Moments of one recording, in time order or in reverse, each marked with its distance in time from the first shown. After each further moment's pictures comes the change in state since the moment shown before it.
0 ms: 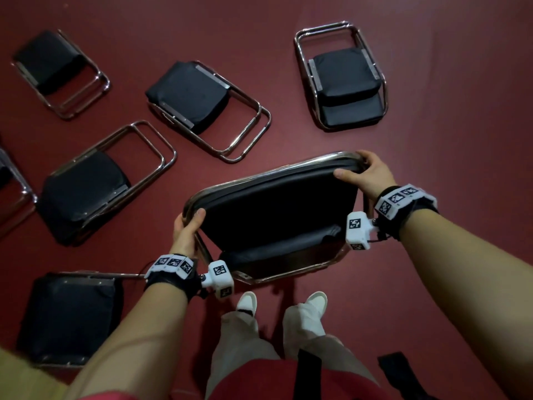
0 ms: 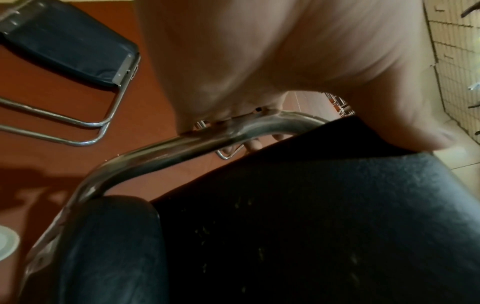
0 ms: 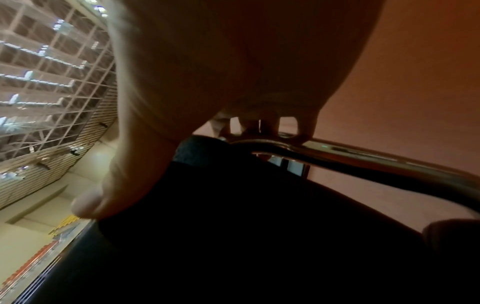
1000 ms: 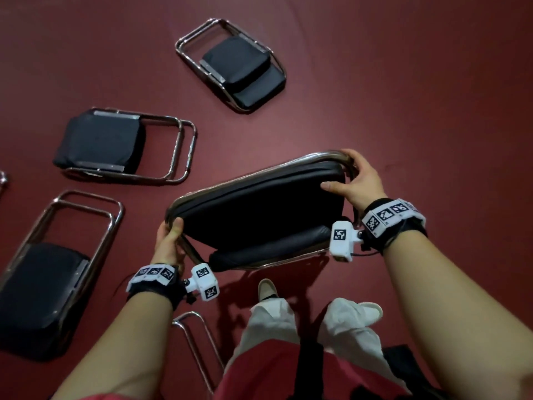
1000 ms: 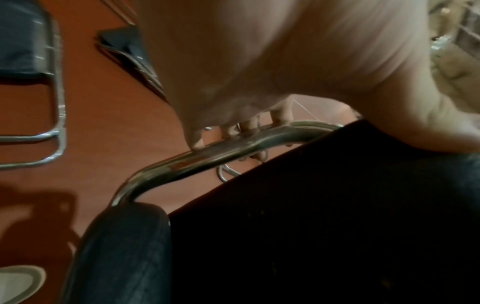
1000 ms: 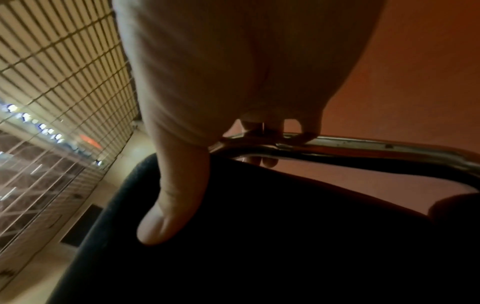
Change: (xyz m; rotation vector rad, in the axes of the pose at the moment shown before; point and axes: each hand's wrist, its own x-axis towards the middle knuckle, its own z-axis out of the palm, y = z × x) left_hand 0.010 0.004 -0.076 0.326 -0.418 0.044; right_hand -0.241 0.082 0.060 0.279 0.461 -0.029
